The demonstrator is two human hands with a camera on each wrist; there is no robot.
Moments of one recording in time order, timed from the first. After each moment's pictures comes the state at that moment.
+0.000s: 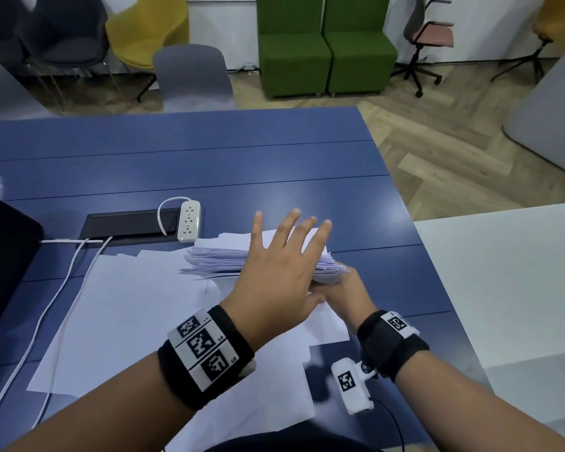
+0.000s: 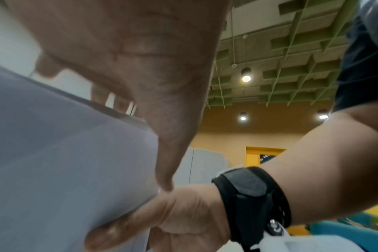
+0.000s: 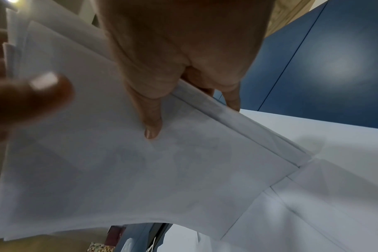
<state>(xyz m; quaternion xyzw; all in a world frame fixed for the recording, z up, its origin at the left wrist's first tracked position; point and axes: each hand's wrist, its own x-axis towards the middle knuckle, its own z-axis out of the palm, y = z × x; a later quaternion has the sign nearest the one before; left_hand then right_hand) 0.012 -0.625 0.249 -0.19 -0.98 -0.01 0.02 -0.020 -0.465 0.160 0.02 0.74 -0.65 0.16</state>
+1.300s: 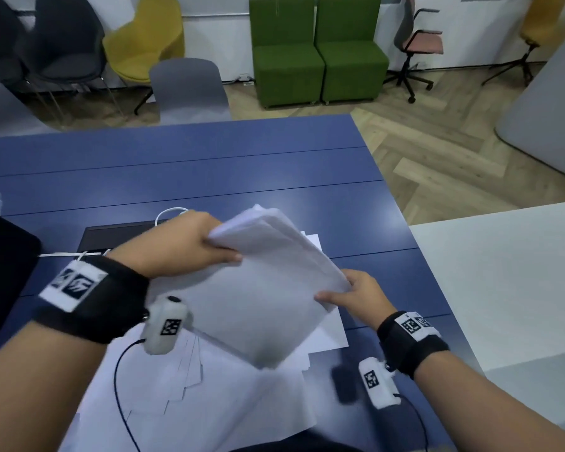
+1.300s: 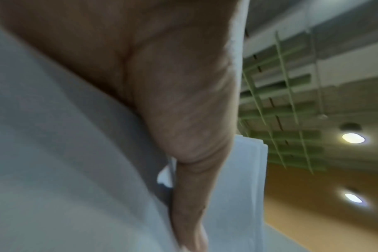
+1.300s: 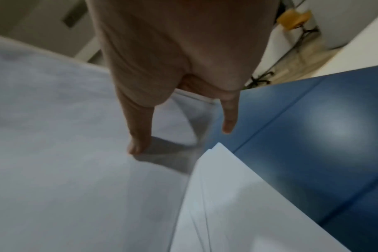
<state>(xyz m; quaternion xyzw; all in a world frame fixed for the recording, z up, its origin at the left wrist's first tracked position) -0.033 -0.744 0.313 -0.08 -0.96 -0.21 -0.17 -0.028 -0.413 0.150 0.02 0.82 -0.54 0.19</state>
